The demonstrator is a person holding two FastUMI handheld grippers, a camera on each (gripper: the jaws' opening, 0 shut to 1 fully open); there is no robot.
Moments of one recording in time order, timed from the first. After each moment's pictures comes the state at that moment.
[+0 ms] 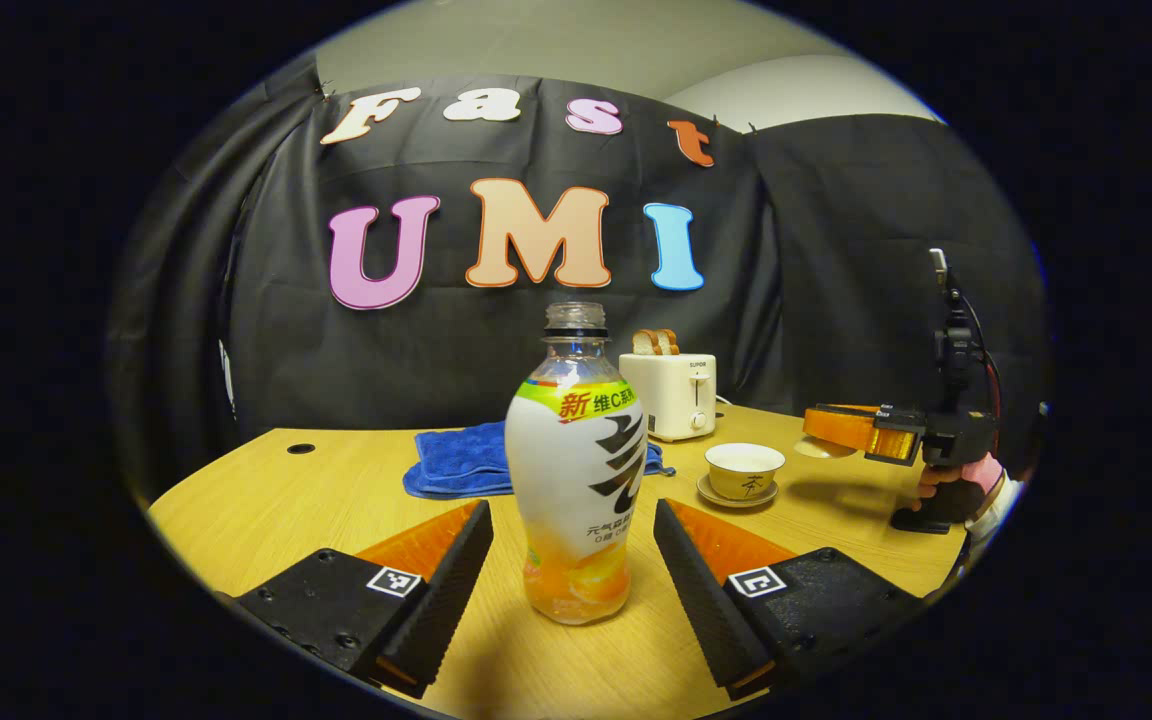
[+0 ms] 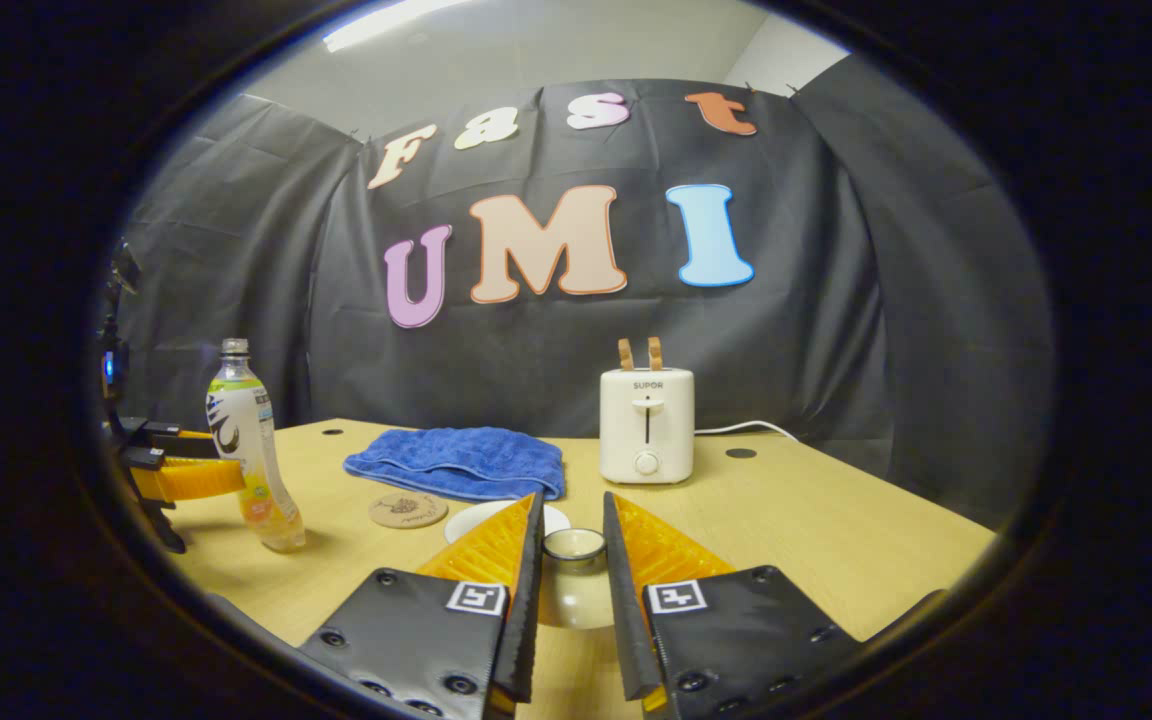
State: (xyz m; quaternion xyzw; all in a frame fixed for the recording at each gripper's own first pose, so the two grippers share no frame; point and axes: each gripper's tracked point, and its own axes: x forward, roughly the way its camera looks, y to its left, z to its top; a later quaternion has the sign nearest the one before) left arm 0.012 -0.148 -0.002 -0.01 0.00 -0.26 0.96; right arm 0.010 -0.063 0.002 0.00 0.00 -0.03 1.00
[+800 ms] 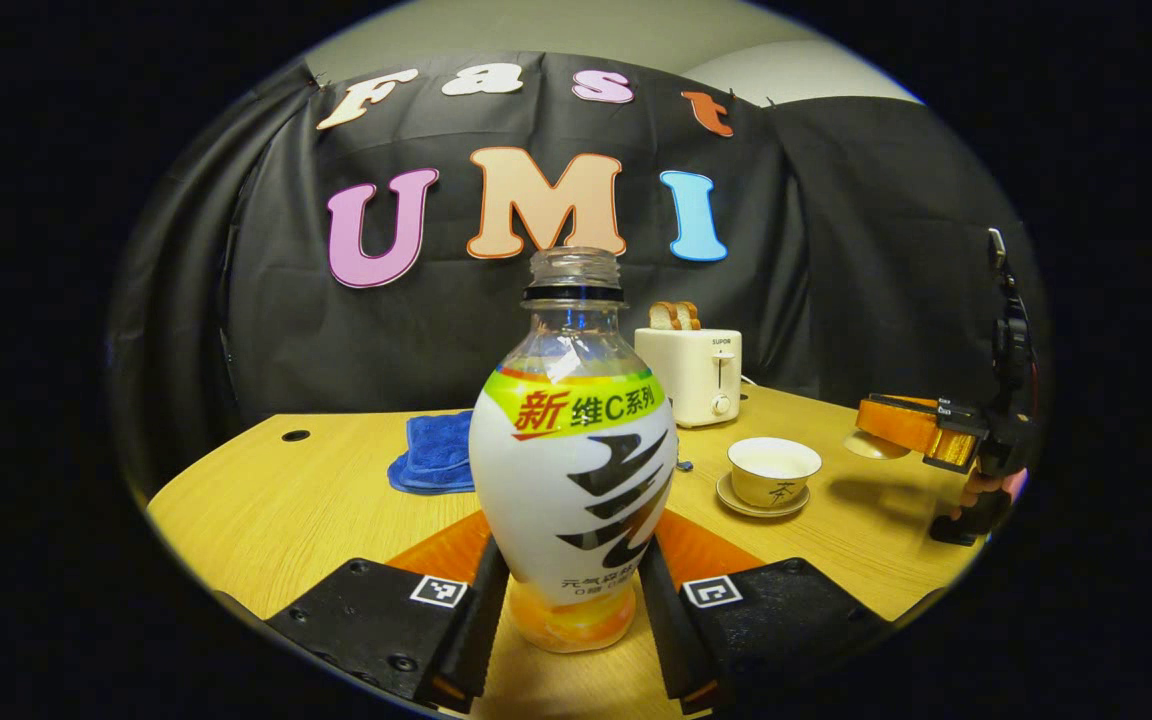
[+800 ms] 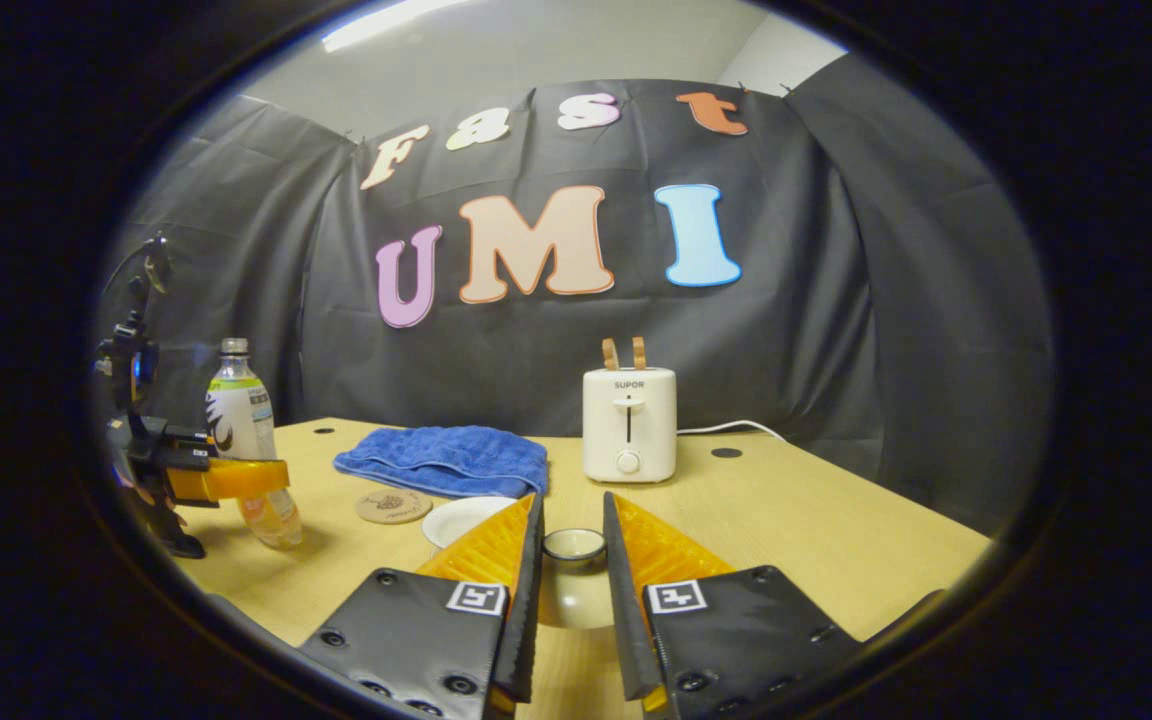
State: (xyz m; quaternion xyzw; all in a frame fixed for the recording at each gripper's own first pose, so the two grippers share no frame) left arm 0.045 -0.177 -0.011 0.00 0.03 -0.23 0.97; right arm 0.006 -0.078 0.002 0.00 0.00 -0.04 1.00
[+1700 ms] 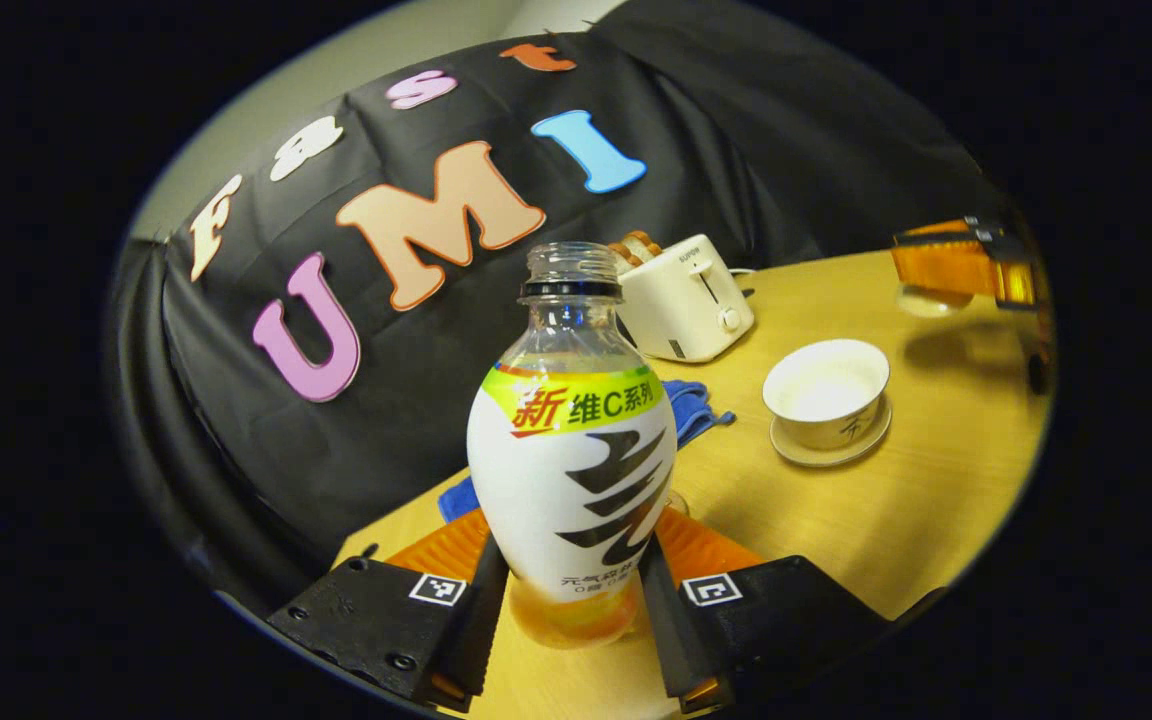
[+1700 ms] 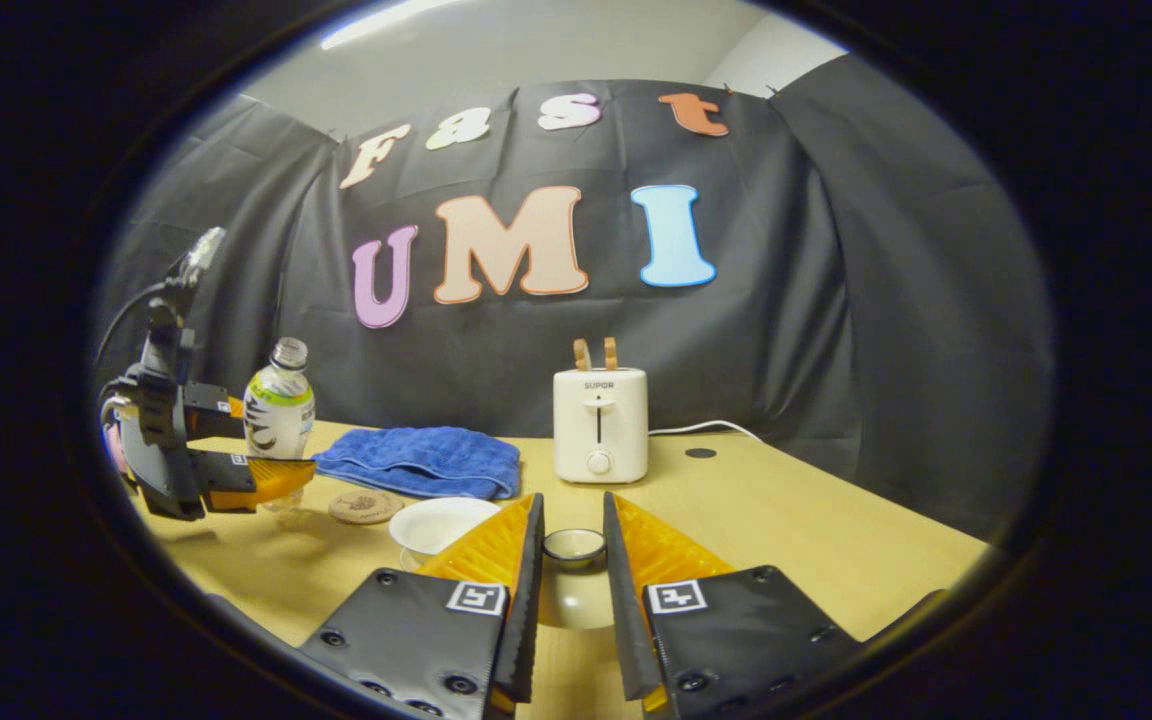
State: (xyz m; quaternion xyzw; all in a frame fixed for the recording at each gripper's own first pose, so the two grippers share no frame) left arm 0.097 -0.207 -0.007 0.32 0.03 -0.20 0.92; right arm 0.006 -0.101 0.003 0.00 0.00 -0.07 1.00
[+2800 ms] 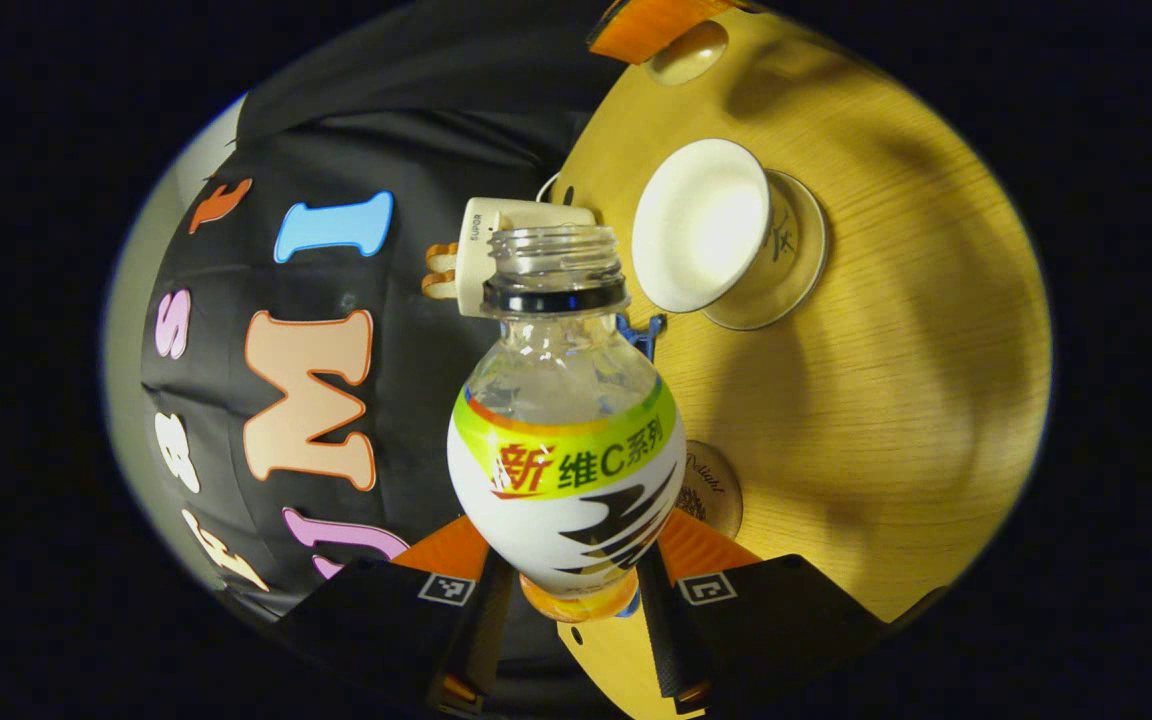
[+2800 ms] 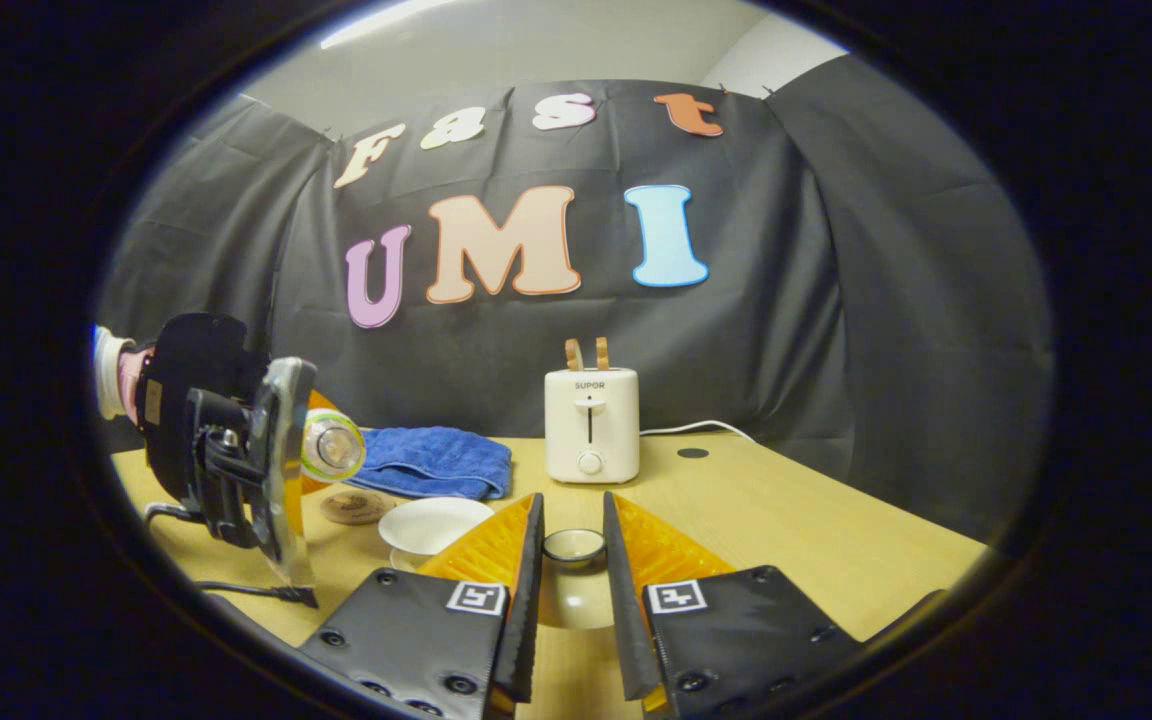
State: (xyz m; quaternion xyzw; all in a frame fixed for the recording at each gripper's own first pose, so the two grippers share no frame) left arm 0.117 -0.236 -0.016 0.69 0.01 -0.24 0.68; right arm 0.006 -0.107 0.003 0.00 0.00 -0.08 1.00
